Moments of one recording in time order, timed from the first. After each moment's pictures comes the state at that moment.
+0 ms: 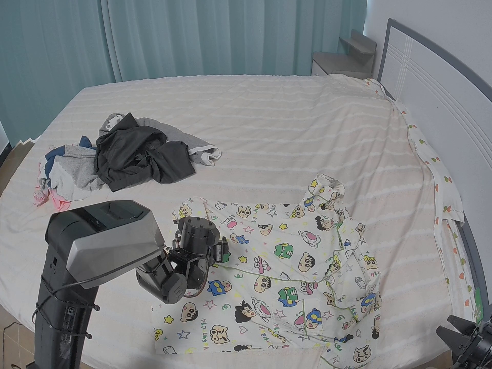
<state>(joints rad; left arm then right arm) -0.50 2.47 -1.02 -0.96 0.48 -0.20 0.25 0.26 -0.04 0.05 0.15 0.53</state>
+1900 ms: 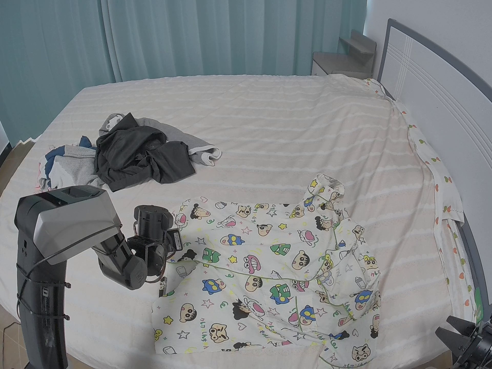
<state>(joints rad) -0.30 2.37 -0.89 -0.96 0.43 -0.28 0.26 0.26 -0.04 0.05 0.16 0.54</state>
